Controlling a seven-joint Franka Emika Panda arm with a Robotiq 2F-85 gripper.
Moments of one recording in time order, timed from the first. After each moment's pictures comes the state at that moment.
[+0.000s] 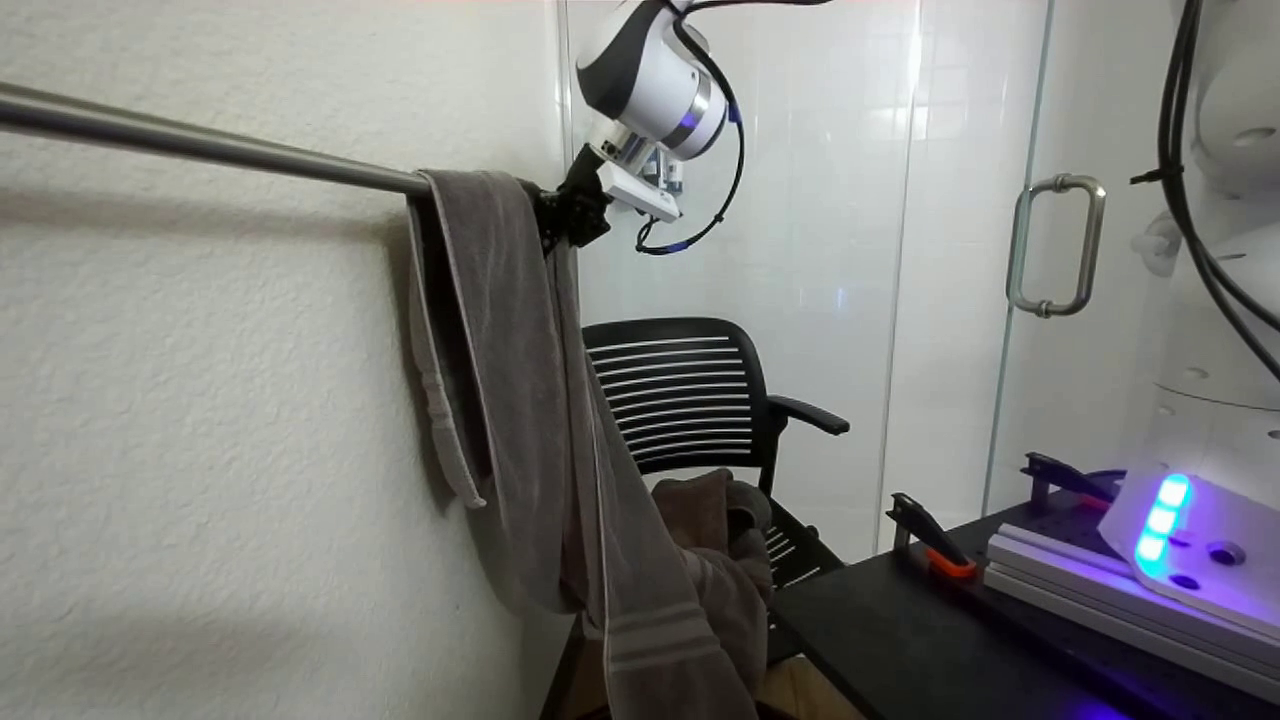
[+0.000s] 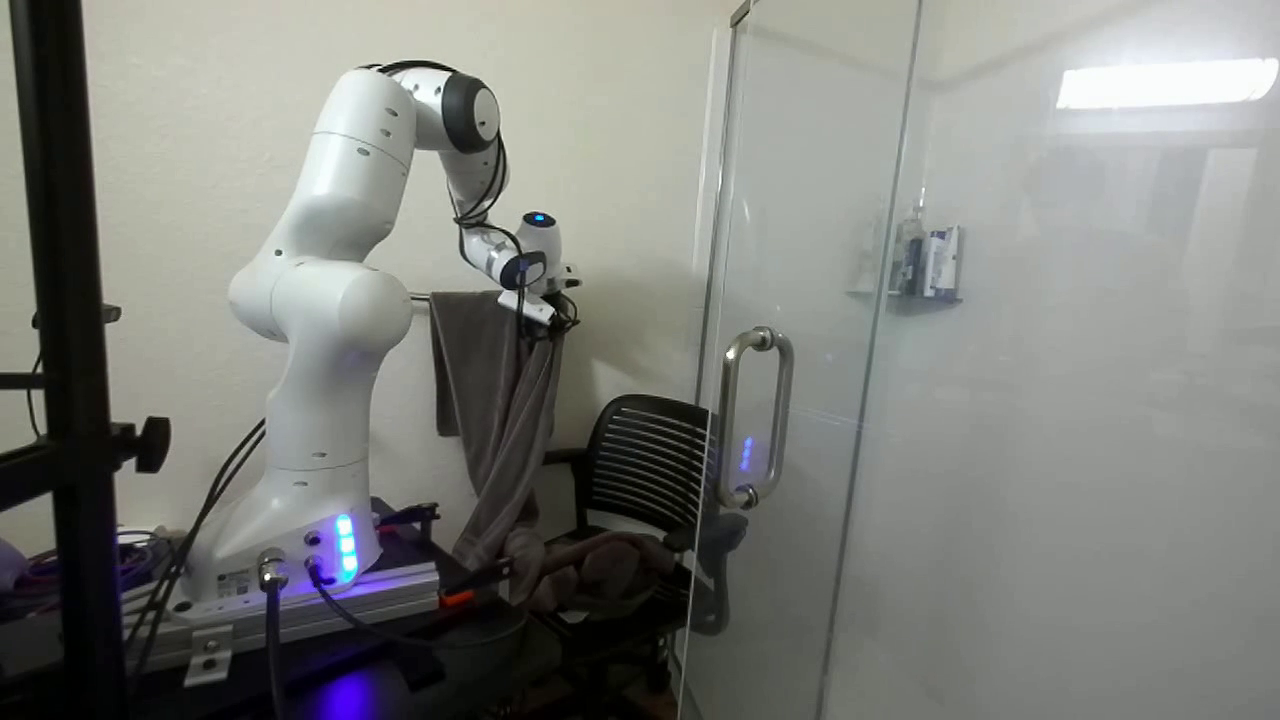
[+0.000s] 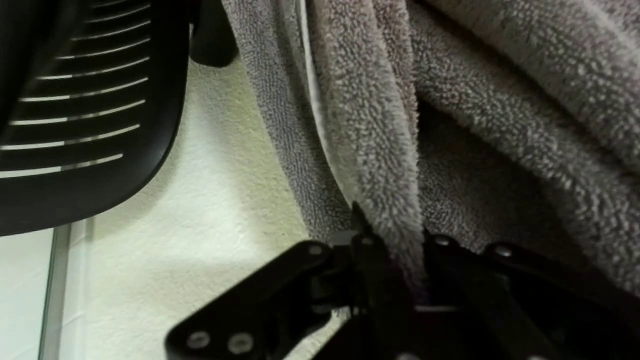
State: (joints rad) arm 0.28 0.28 0.29 -2.05 0.48 2.99 -0.27
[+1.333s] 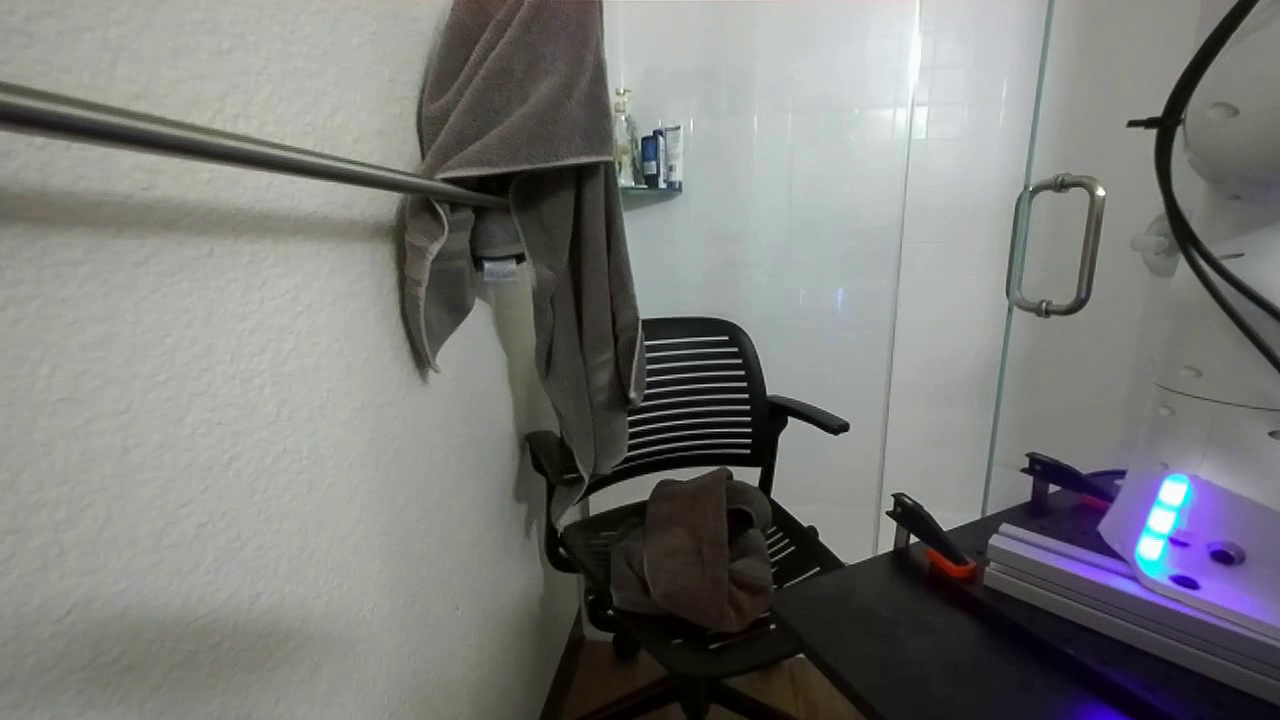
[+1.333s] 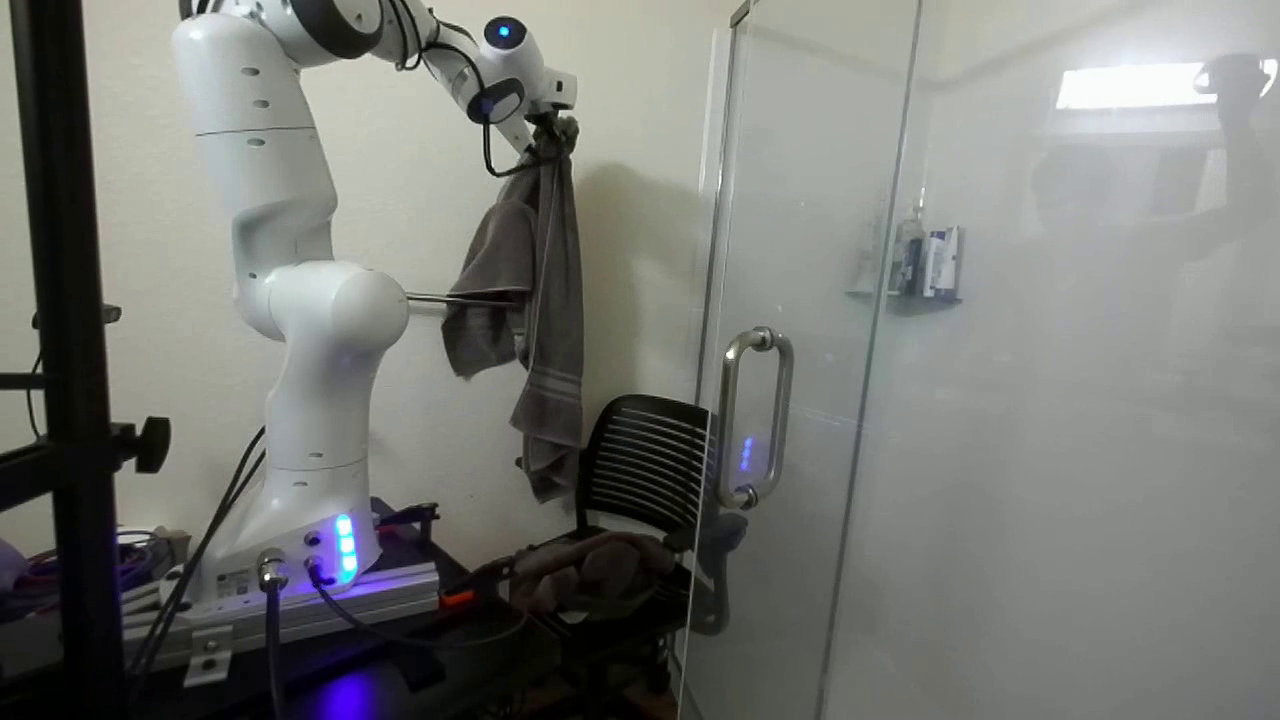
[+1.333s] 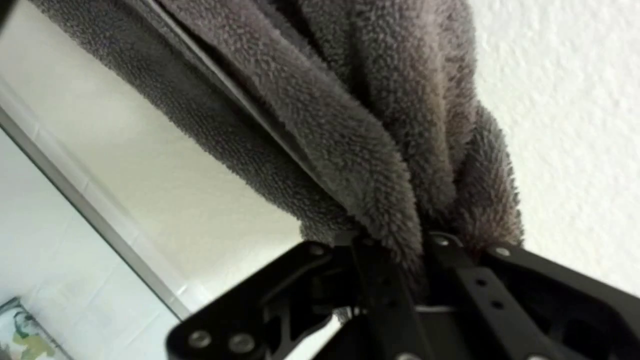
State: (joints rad) arm 0.21 -0.34 0.27 -1.95 0.84 2.91 -0.03
